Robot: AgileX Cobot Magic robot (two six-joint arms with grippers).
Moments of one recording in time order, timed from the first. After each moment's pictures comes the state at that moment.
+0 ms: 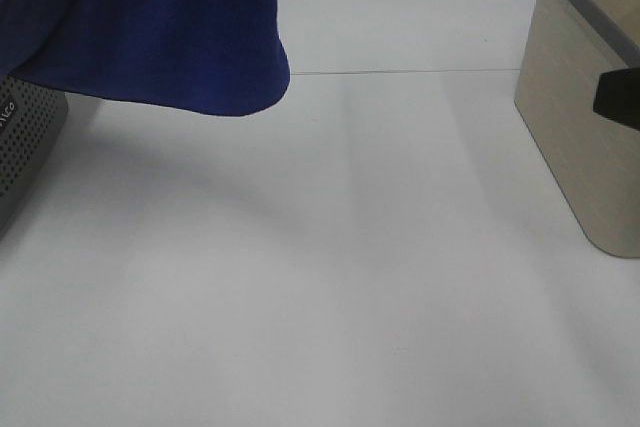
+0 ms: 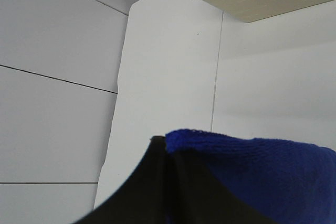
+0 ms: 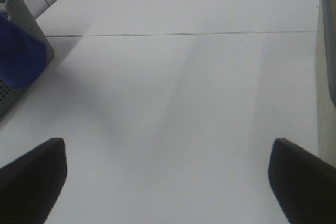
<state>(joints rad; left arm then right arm) -0.75 1.55 -2.04 0.12 1.05 0.92 0.06 0.64 -0.47 0.80 0.46 -0.58</state>
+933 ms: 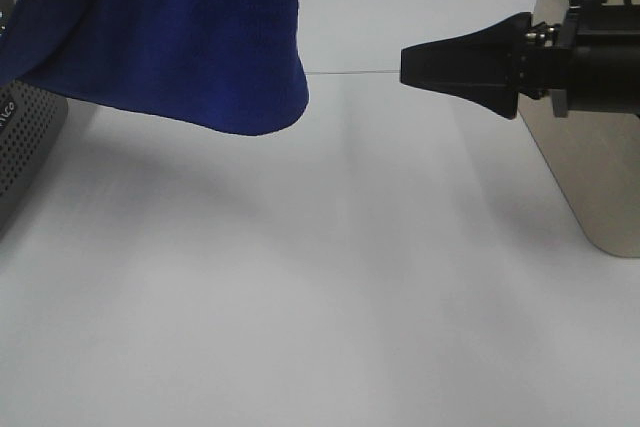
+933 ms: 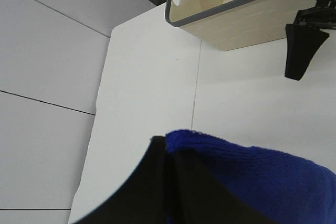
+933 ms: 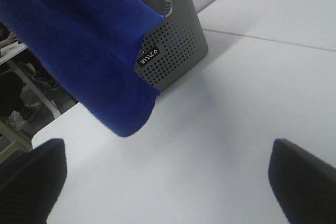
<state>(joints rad) -0.75 1.55 -2.04 0.01 1.05 0.92 0.07 1.44 -0.65 1.74 0.93 -1.79</state>
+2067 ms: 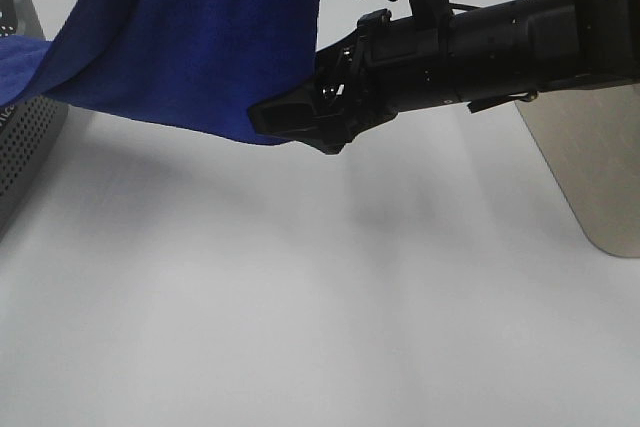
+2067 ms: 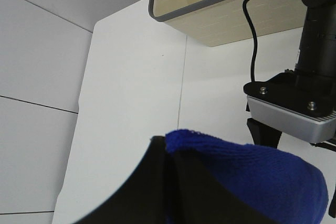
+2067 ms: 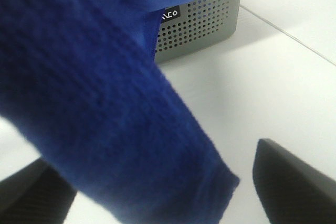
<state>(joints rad) -0.75 1.61 -2.04 -0.01 1.05 0.92 0.45 1.71 -0.93 1.74 0.61 -2.01</state>
